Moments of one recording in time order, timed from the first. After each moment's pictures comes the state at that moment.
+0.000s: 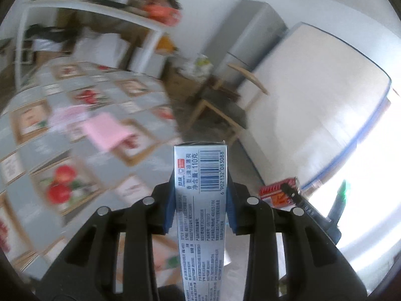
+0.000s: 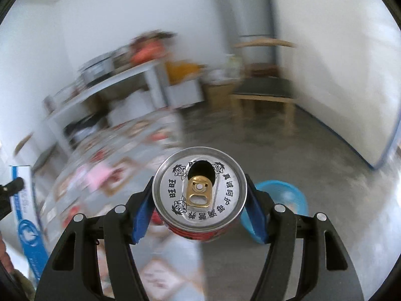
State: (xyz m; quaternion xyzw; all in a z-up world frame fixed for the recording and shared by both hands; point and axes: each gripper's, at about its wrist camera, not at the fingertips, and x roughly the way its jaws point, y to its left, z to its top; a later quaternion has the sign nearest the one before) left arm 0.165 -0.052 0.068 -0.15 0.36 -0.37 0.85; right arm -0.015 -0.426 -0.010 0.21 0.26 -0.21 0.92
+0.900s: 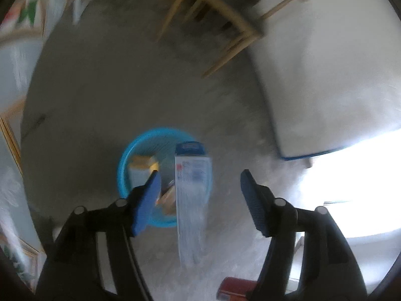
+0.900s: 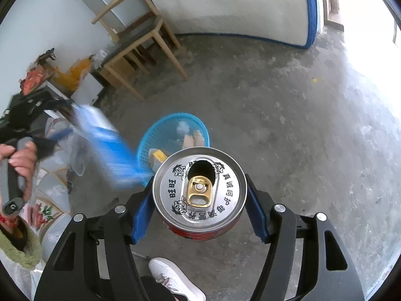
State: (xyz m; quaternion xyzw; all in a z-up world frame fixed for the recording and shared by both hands) left arm 0.290 -0.475 -0.137 -0.08 0.62 -0.32 0.71; right arm -0.116 -0.592 -0.218 0.42 0.34 -0.34 0.77
